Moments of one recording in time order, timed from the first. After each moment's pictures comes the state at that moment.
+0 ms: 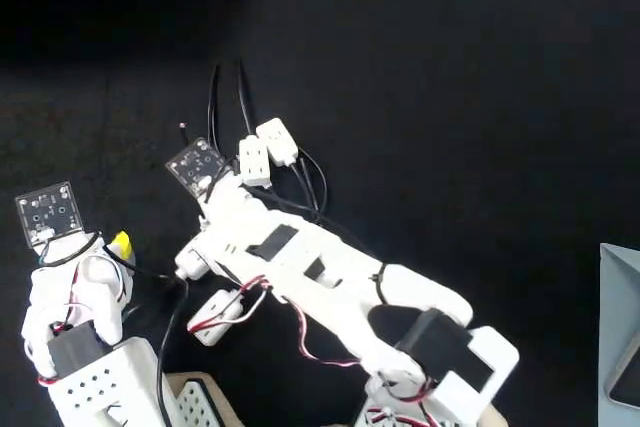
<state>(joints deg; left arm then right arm) -34.9 -94.8 85.8 61.6 -10.6 -49.3 -2.1 46.5 18.9 -1.5</state>
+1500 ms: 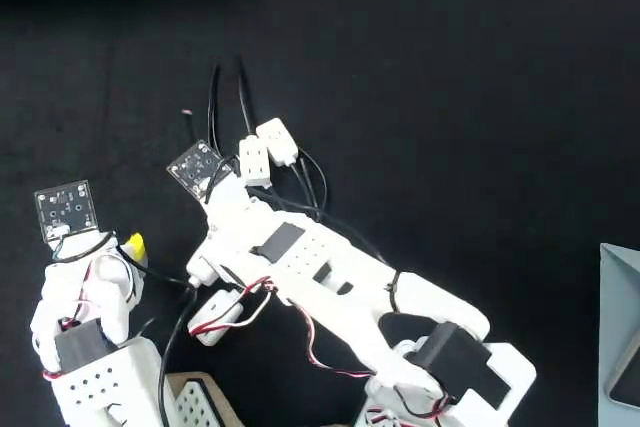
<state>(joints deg) -30.8 -94.8 87.3 61.6 -10.6 -49.5 -9.0 46.6 29.5 -2.8</state>
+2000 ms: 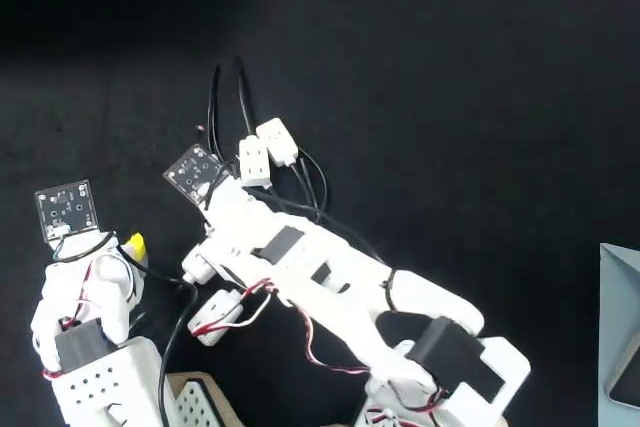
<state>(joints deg) -30.6 -94.8 87.3 61.6 -10.6 -49.3 -5.4 48.0 22.5 1.5</state>
